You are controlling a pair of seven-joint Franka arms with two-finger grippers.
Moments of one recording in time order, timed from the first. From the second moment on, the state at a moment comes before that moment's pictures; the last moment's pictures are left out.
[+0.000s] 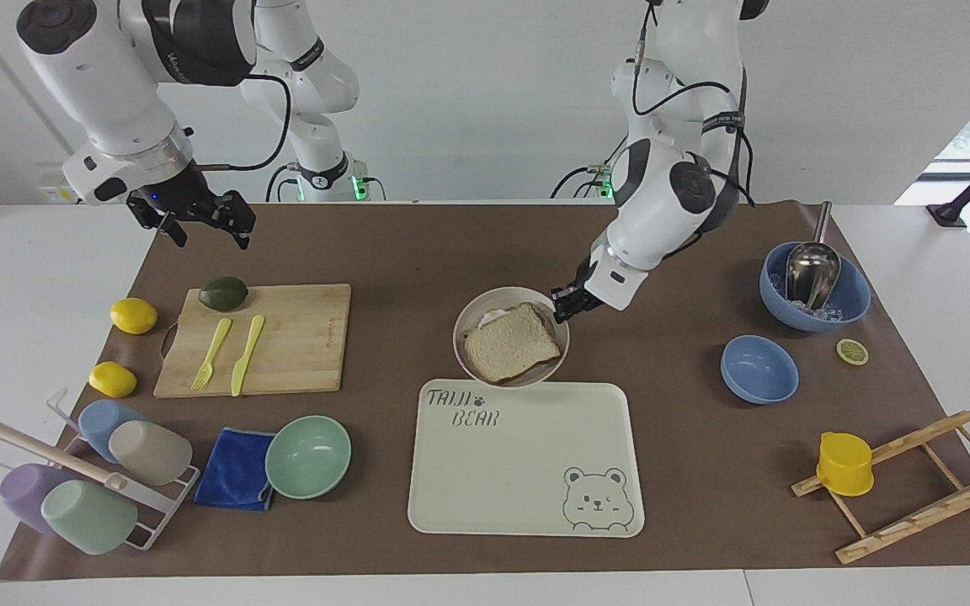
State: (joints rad) left arm -0.45 0.22 0.03 -1.85 -0.42 2.11 -0.48; right arm -0.04 -0.03 0.01 -1.70 -0.01 1.59 0.05
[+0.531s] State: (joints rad) left arm -0.42 0.51 0.03 -1.57 -0.42 2.13 -0.49; right arm -0.04 -0.03 0.01 -1.70 -0.01 1.59 0.05
